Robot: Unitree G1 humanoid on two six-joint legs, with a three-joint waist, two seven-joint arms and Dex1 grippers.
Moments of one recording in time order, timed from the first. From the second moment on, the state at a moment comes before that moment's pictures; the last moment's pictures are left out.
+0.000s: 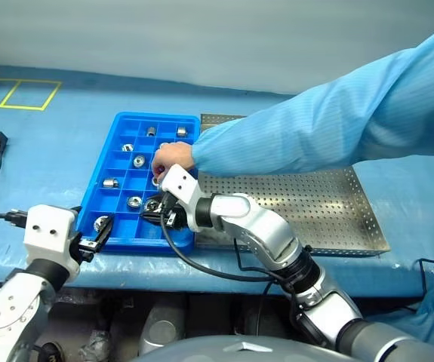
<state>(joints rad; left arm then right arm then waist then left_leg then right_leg) 0.44 0.43 0.44 -1.00 -0.41 0.87 -0.25 -0.52 -0.05 0.54 -0.20 0.26 0.79 0.57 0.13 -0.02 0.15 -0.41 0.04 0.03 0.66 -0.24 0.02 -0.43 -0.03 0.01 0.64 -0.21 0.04</state>
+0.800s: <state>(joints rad) 0.18 0.38 0.16 -0.86 -0.41 0.84 -0.25 -0.43 -0.19 0.30 -0.26 0.16 0.87 0.35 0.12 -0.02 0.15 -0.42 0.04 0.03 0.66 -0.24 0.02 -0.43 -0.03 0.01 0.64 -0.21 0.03</state>
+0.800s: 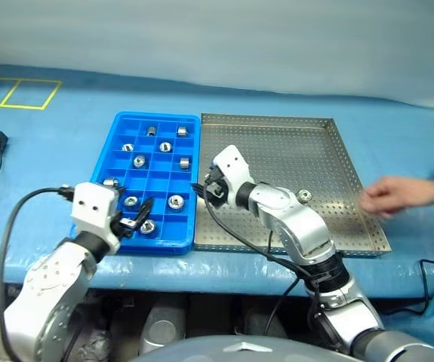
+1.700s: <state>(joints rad) -0.03 0.33 -0.10 -0.59 -0.37 0.68 -0.33 -0.35 0.11 -0.15 -0.31 -0.05 1.07 -0.23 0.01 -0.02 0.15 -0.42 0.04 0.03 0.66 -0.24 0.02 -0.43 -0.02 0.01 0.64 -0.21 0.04</state>
